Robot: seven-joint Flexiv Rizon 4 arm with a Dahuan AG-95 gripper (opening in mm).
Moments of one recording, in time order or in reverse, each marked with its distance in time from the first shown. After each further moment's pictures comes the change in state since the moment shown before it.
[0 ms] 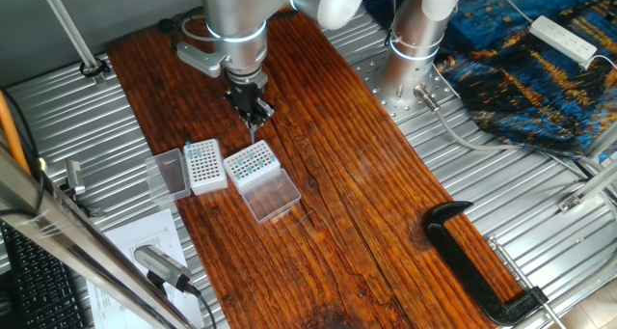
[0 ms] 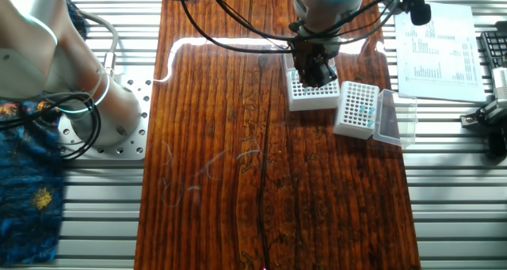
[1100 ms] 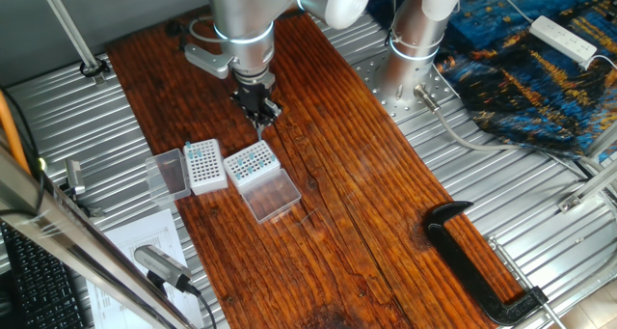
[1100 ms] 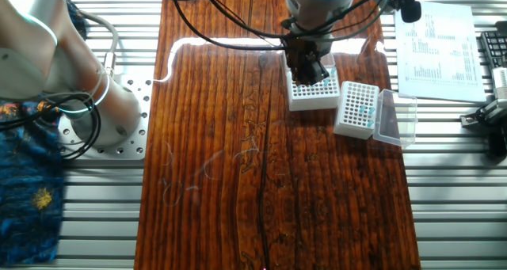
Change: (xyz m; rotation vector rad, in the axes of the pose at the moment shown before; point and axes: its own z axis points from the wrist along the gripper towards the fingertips) arm 0.009 0.011 0.003 -0.005 0.017 0.001
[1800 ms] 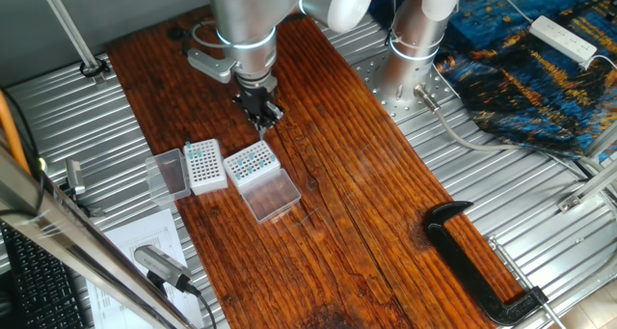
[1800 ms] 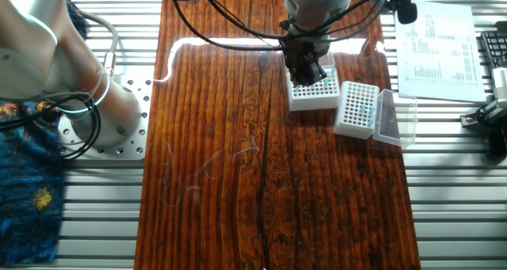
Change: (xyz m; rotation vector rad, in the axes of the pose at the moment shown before) arm 0.001 0.002 0.009 0.003 0.003 -0.006
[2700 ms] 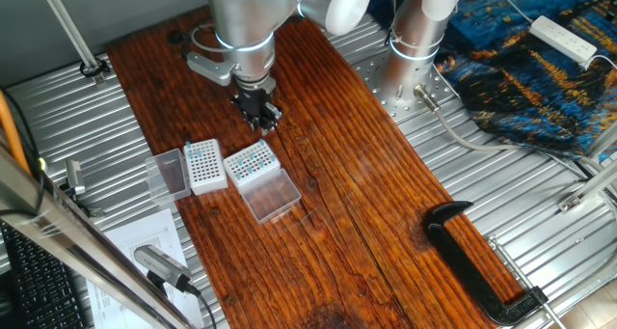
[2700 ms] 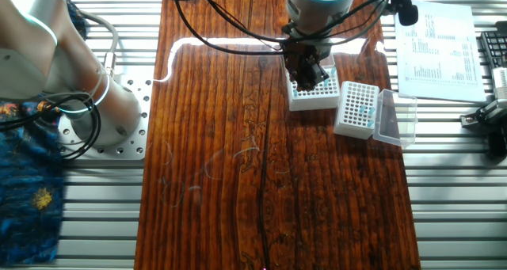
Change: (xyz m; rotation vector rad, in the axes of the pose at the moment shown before) arm 0.000 -0.002 0.003 0.003 0.000 -0.023
